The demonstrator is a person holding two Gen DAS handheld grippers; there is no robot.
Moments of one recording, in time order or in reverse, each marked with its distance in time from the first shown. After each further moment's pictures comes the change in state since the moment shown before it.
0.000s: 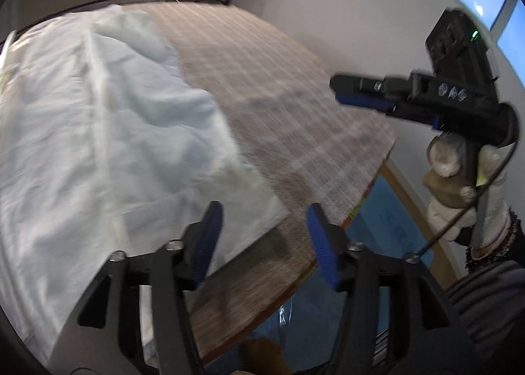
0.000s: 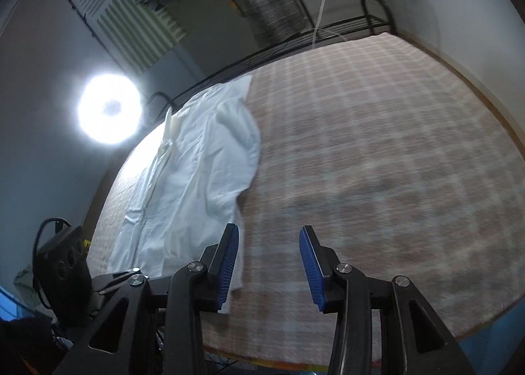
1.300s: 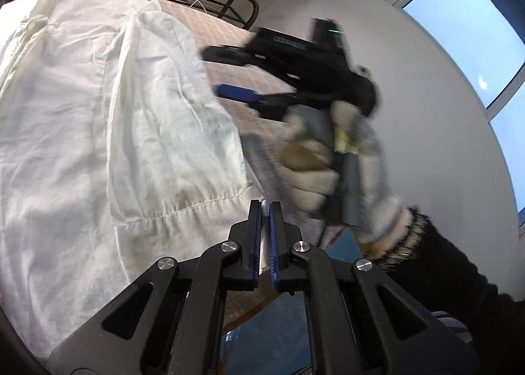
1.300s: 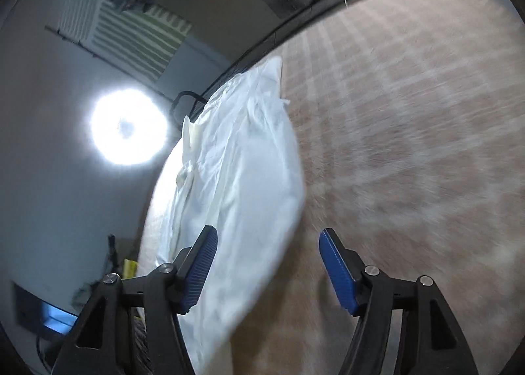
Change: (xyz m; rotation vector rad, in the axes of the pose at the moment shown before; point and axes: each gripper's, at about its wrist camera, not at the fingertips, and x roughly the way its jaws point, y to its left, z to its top) left arm -0.042 0.033 -0.001 -0.264 -0.150 -0.145; right arm 0.153 -0.001 0.084 0.145 0.135 0.290
